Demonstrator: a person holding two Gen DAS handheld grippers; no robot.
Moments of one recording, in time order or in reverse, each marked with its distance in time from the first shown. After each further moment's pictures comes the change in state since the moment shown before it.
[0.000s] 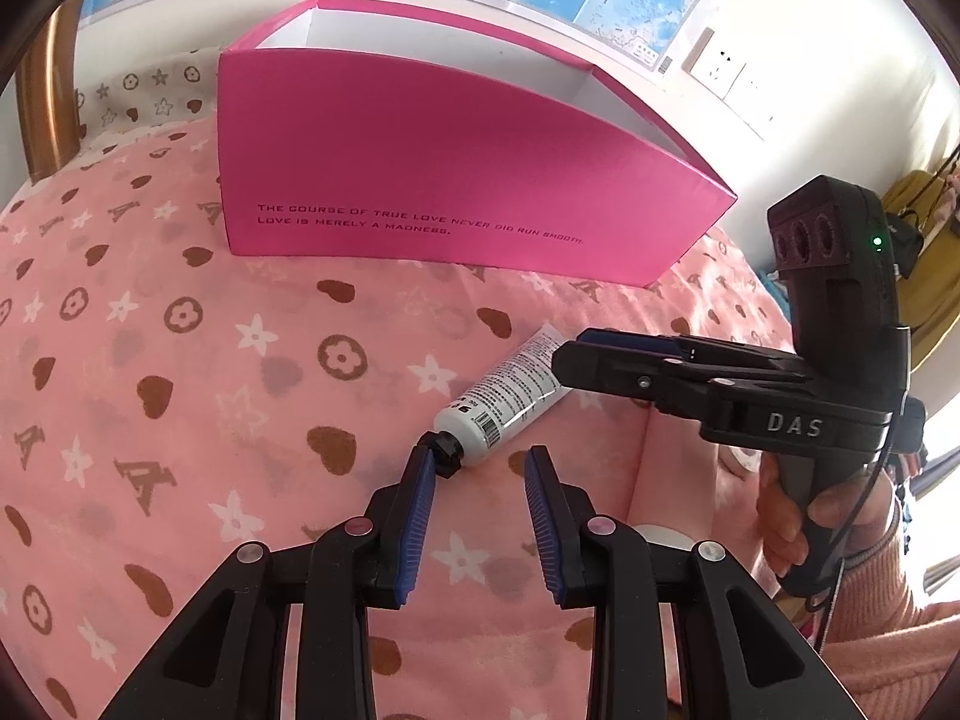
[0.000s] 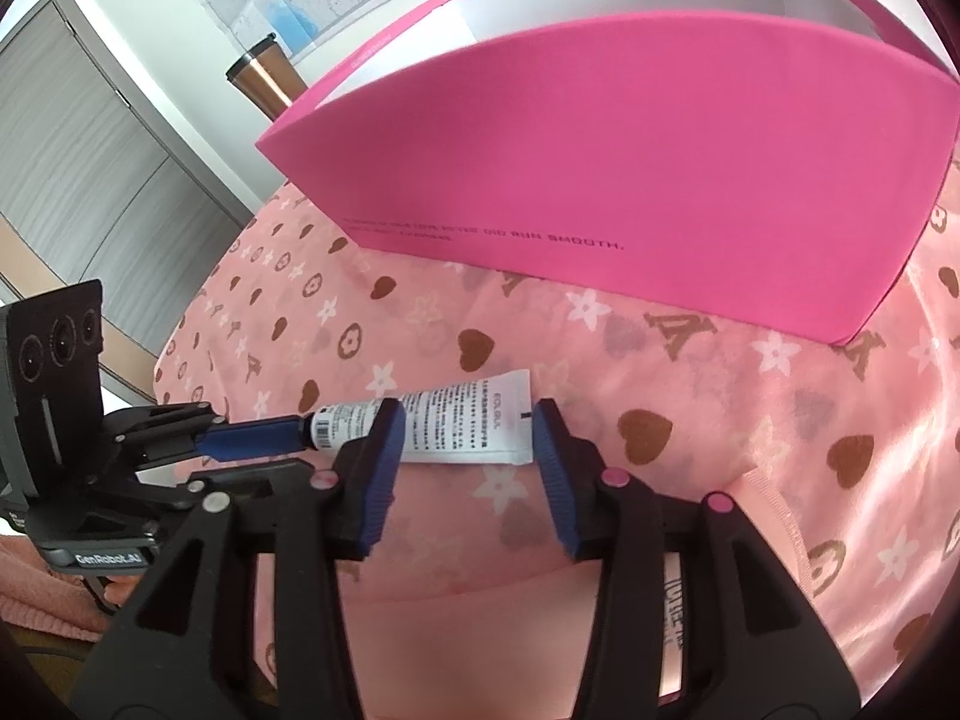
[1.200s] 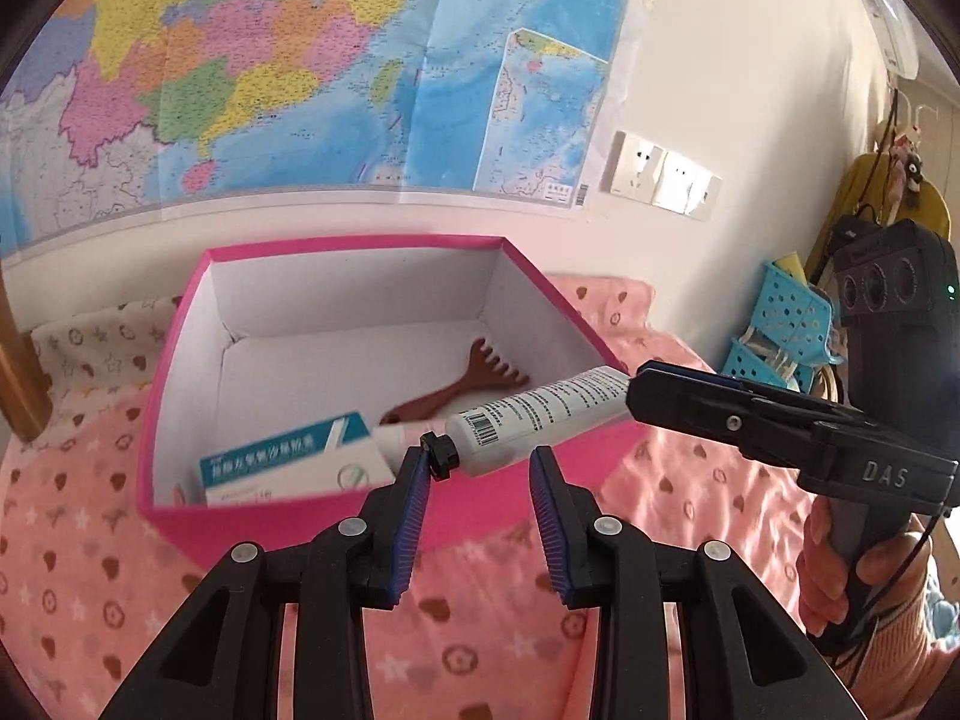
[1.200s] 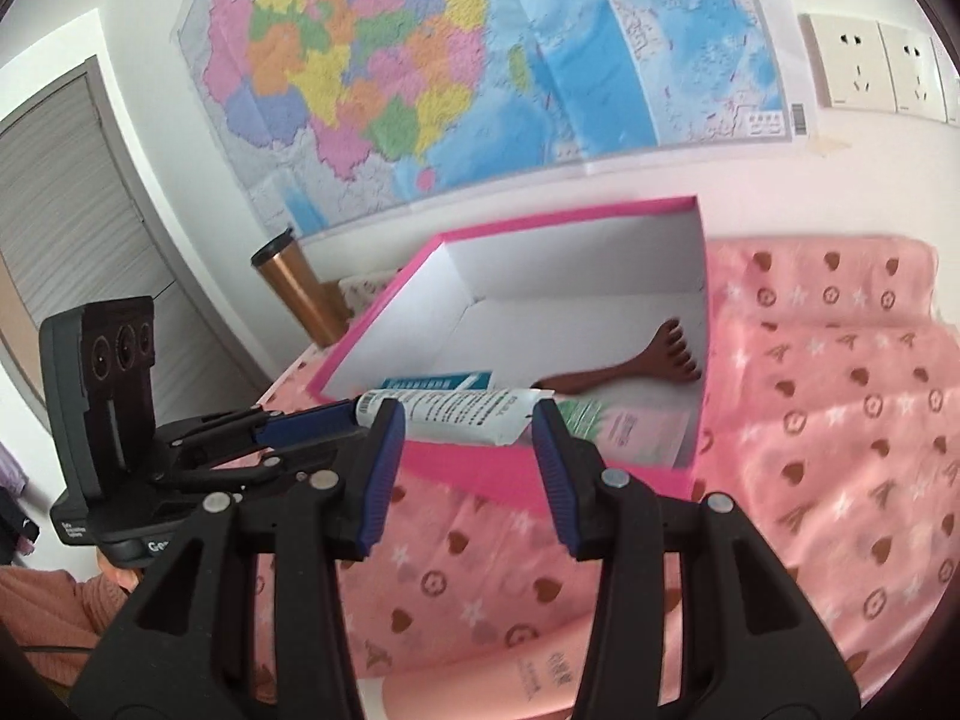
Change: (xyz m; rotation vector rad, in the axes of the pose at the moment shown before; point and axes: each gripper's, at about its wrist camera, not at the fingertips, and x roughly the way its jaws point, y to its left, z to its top) left arm -0.030 -0.060 0.117 0.213 -0.250 0.002; right arm -0.120 0.005 0.060 -0.006 -0.371 -0.062
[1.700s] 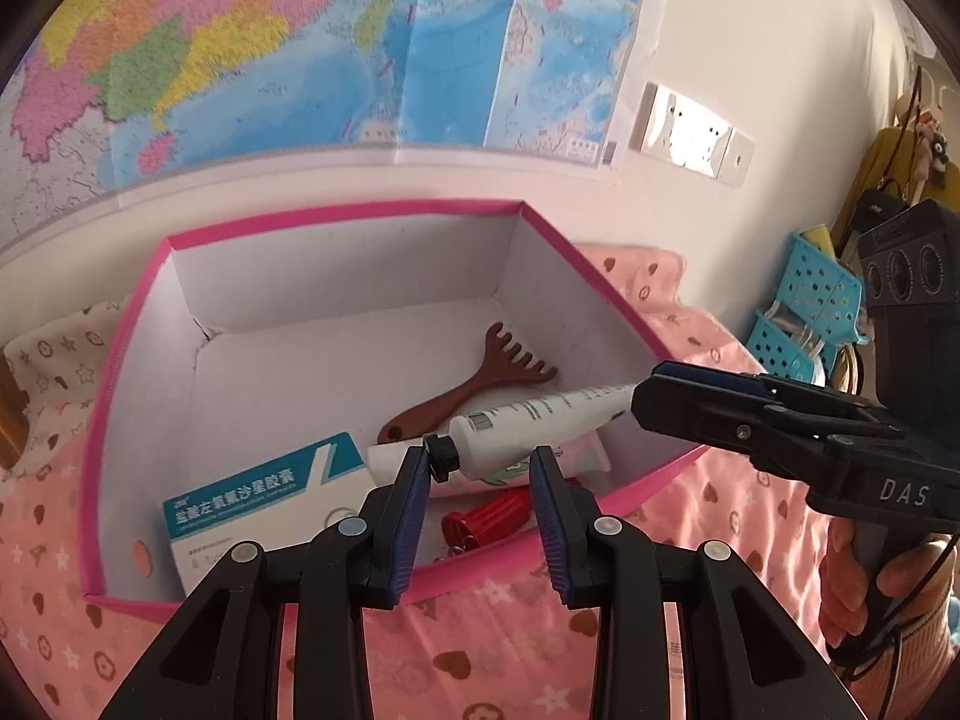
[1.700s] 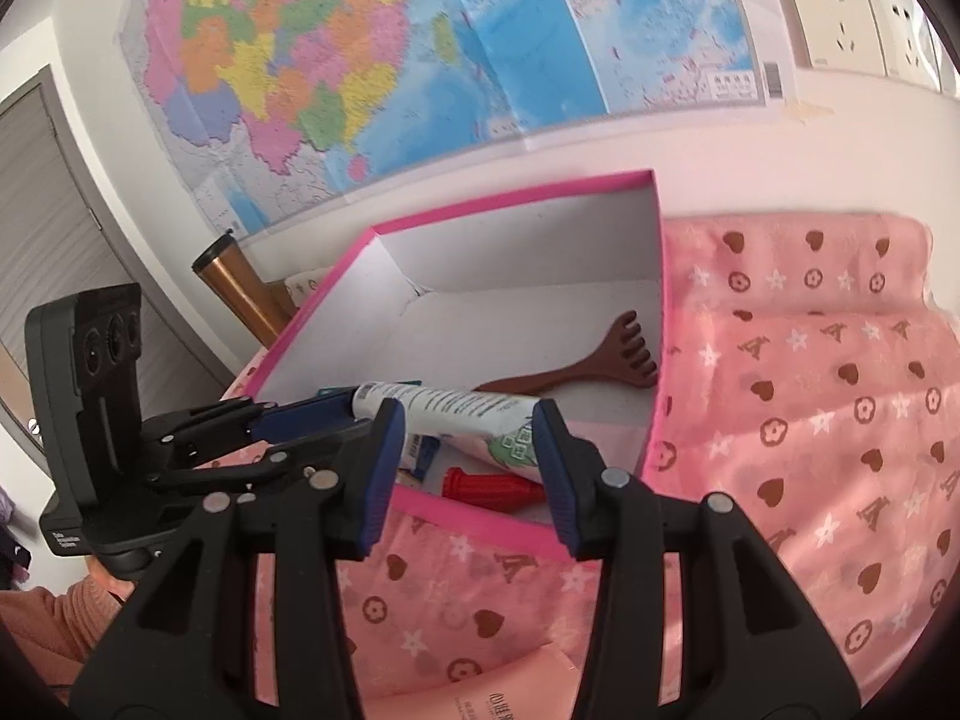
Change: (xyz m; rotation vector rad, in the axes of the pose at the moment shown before) left arm 0.055 0.005 0.013 0.019 0.097 0.025; right arm 0.033 -0.039 0.008 0.063 0.059 -0.078
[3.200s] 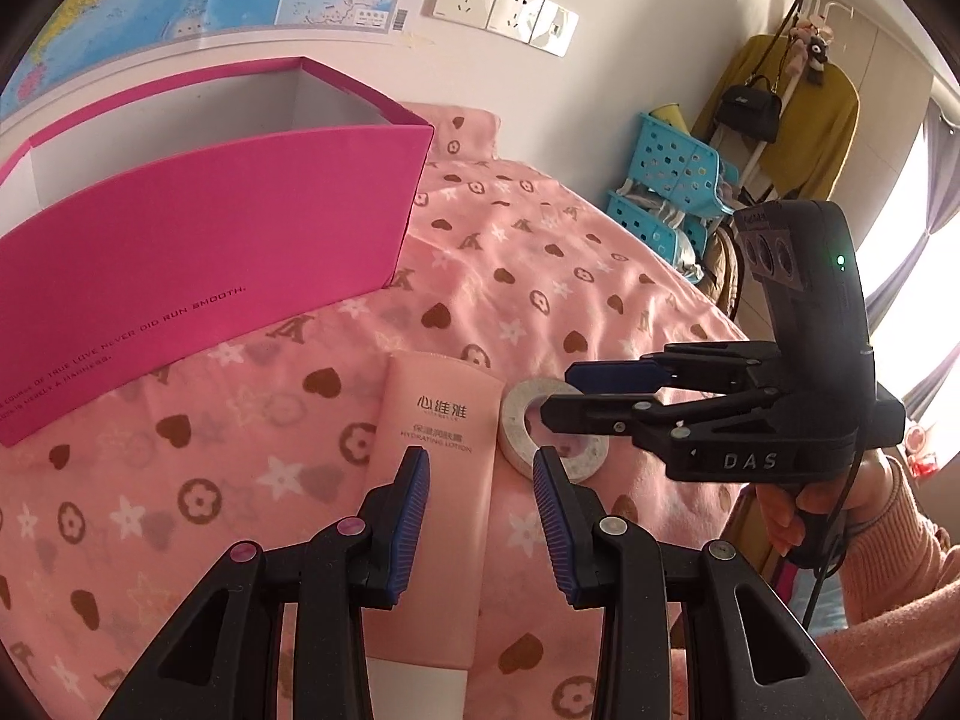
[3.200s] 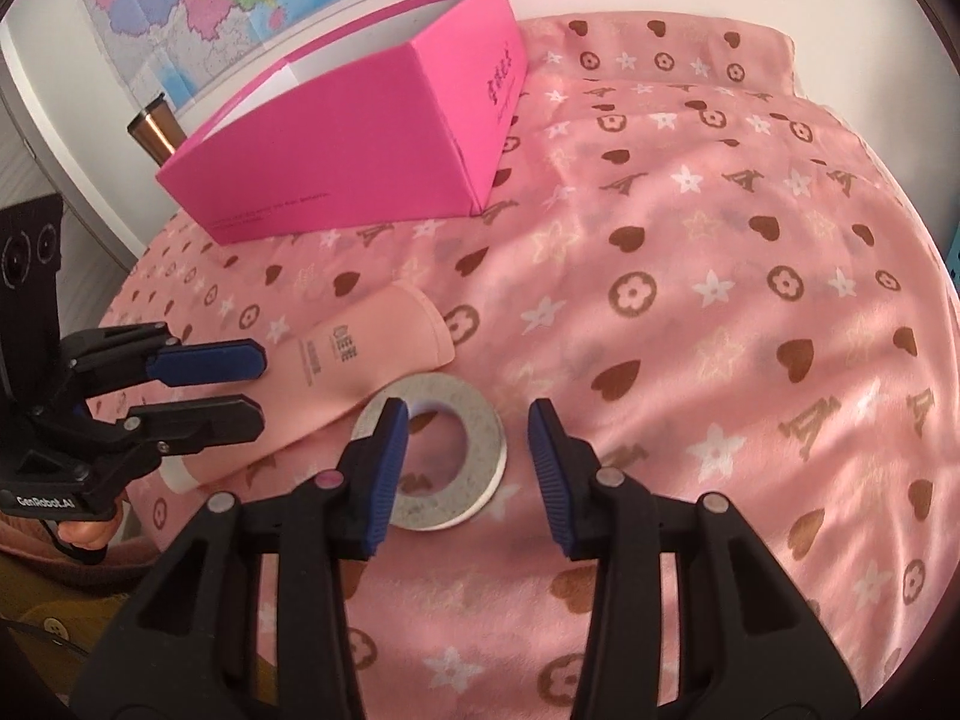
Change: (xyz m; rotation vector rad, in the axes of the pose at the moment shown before) left arm -0.009 -0.091 -0.118 0.133 0.148 -0.292; right arm -0.058 -0.023 -0.158 0.006 0.215 -0.205
